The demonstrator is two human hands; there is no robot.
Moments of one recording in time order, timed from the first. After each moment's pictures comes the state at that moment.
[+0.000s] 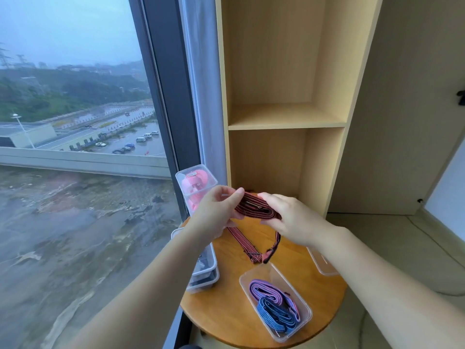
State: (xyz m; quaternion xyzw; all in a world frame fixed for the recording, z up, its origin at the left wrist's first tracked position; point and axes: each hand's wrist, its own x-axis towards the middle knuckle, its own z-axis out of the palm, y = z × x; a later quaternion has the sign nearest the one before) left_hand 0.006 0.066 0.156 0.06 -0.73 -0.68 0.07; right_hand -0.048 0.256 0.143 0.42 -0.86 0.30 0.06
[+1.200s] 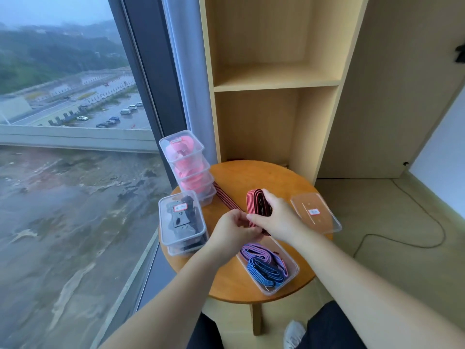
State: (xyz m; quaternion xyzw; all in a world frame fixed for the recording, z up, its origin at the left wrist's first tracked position) left_hand 0.028 0.112 0.037 0.10 -0.74 -0.66 -0.04; right_hand -0.028 0.251 0.051 0.15 -0.88 0.44 -0.08
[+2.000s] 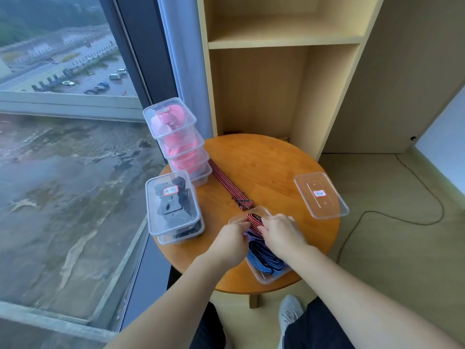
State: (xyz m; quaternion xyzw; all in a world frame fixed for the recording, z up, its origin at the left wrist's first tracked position) left_hand 0.009 0.104 -0.043 -0.06 -0.94 -0.32 -0.04; right_hand -0.038 0.255 -0.048 0.21 -0.97 0.13 -0.05
